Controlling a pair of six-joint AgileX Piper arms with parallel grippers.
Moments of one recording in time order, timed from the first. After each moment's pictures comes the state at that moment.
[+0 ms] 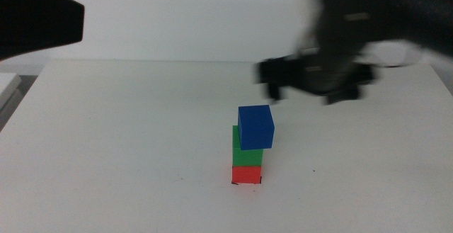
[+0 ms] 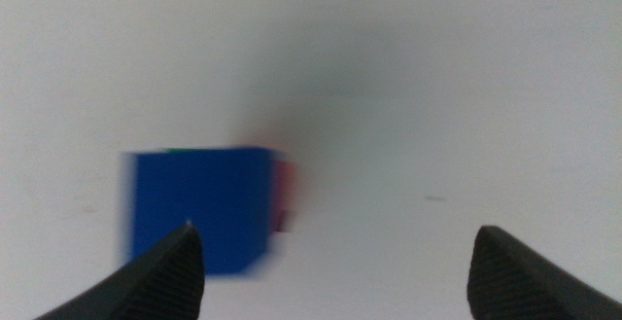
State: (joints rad) left arm -0.47 0.85 -1.39 -0.24 1.14 0.08; right arm 0.71 1.69 -1.57 -0.26 1.15 0.74
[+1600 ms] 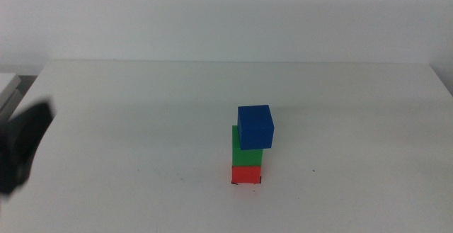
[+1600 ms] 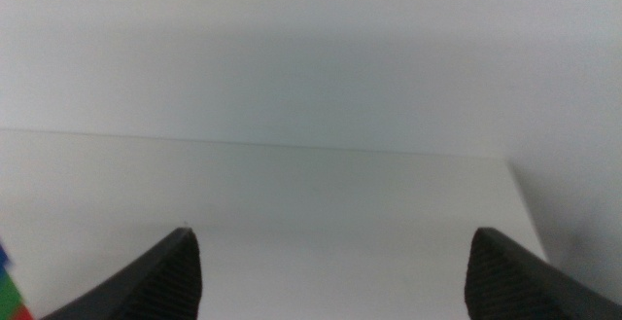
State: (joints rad) left arm -0.25 0.47 -0.51 -0.13 0.29 0.08; right arm 0.07 0.56 -0.47 0.02 0.25 -0.04
